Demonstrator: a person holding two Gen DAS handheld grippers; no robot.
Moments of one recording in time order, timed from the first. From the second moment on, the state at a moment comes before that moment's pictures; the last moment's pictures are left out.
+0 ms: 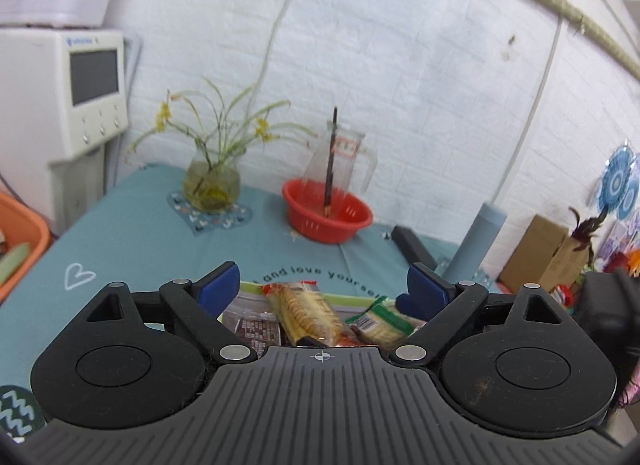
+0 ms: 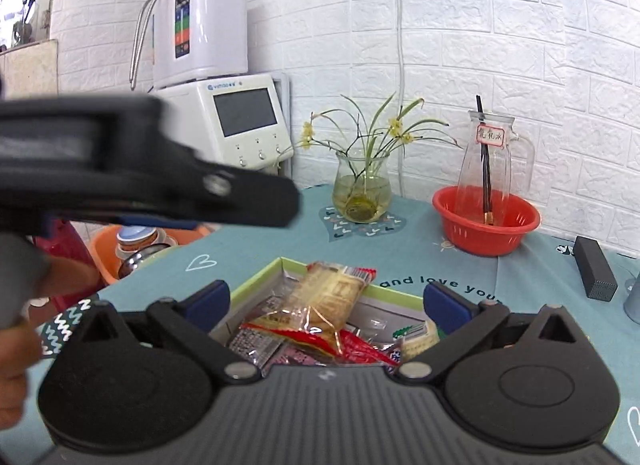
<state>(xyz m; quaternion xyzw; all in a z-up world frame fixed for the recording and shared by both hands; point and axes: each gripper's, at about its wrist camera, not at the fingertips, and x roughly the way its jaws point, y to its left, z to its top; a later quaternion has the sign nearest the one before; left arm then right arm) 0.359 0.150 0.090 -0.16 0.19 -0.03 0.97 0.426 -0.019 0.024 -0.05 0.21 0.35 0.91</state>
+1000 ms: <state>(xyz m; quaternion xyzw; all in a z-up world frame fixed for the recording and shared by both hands) 0.066 0.027 0.018 -0.05 0.18 -0.03 0.98 0.056 -0.163 -0.039 0.09 0.23 0.10 0.96</state>
